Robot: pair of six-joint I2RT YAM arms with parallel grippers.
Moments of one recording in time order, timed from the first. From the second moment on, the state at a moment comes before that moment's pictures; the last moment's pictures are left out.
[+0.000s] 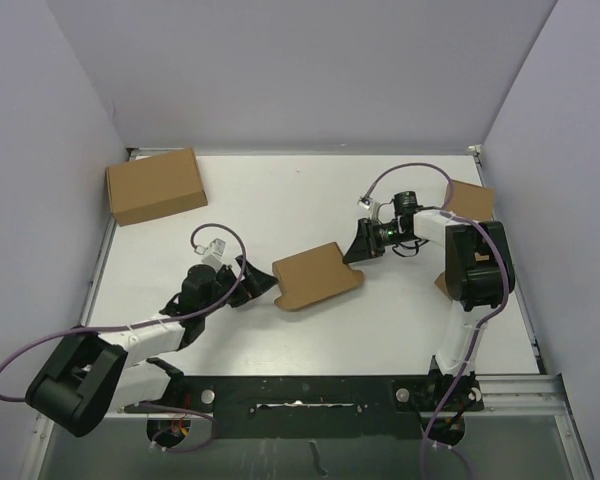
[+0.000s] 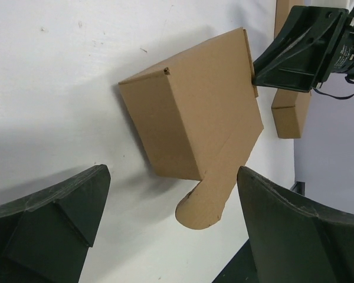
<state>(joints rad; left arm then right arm) -0.50 1.17 0.23 0.54 0.21 -0.95 0.14 1.95 1.17 -0.46 -1.02 -0.14</state>
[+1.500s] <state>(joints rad) -0.67 1.57 0.32 0.95 0.03 -1.26 0.09 1.99 1.18 -0.48 -1.07 -0.14</state>
